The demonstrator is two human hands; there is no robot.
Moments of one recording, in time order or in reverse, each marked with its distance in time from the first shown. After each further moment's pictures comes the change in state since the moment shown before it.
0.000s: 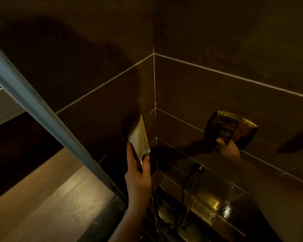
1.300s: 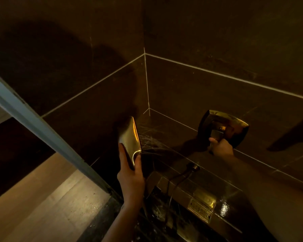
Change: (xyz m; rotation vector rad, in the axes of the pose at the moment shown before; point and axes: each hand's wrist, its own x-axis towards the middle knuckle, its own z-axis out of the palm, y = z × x) left_hand 0.011 -0.005 0.014 0.083 0.112 -0.035; right_hand 0.001 -0.004 -0.005 -0.053 -0.019 -0.001
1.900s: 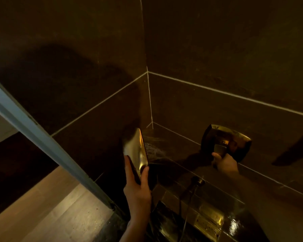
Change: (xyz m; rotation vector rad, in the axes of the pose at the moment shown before) left_hand 0.000 0.016 0.005 -0.015 0.033 -0.018; right_hand 0.007 0.011 0.001 -0.043 -0.004 -0.069
